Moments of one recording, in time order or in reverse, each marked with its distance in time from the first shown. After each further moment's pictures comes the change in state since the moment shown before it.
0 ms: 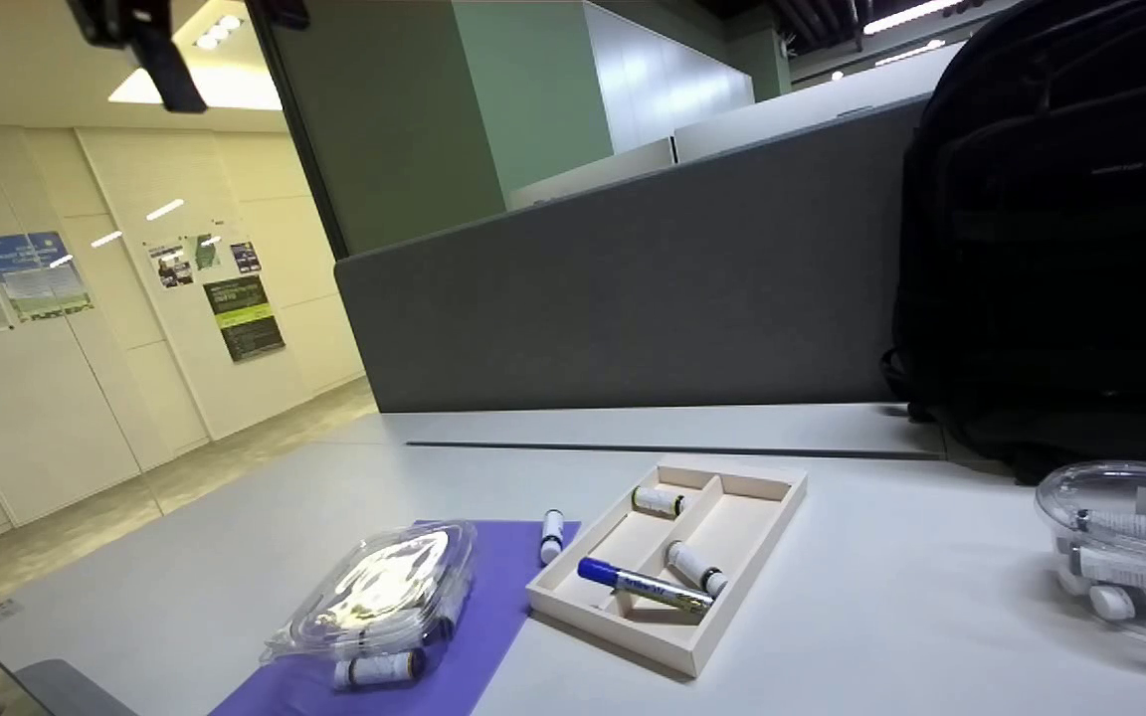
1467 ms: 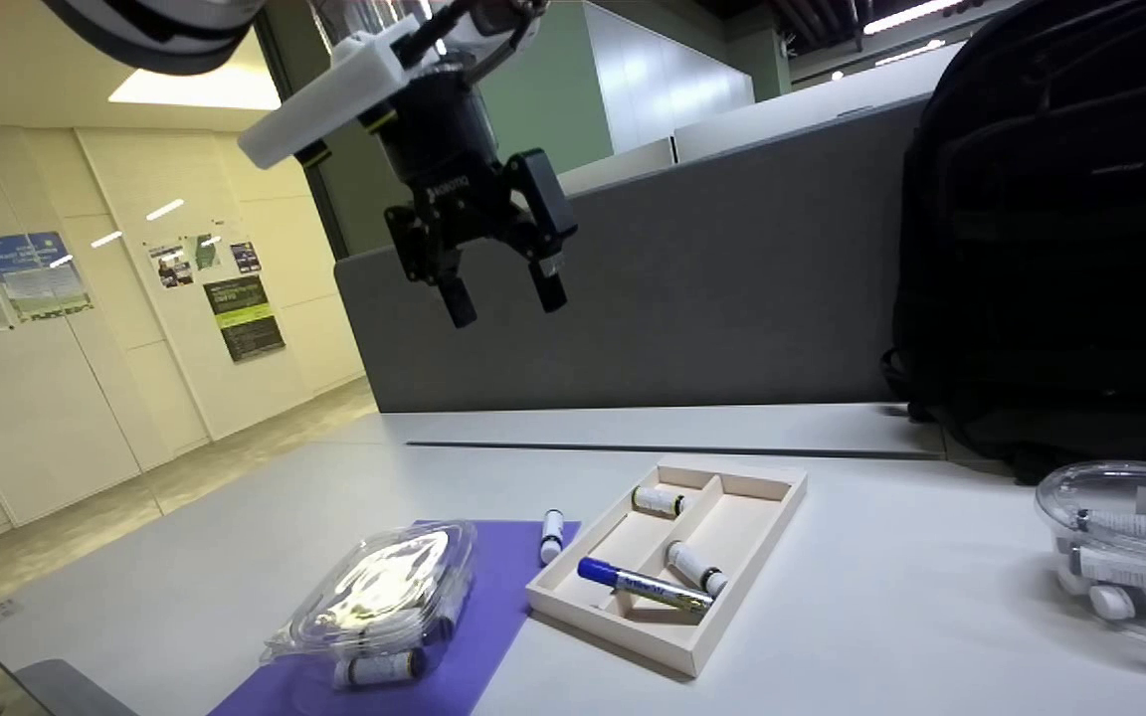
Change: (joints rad) arm -0.047 0.499 -0.049 -0.051 0.100 0.602 0.089
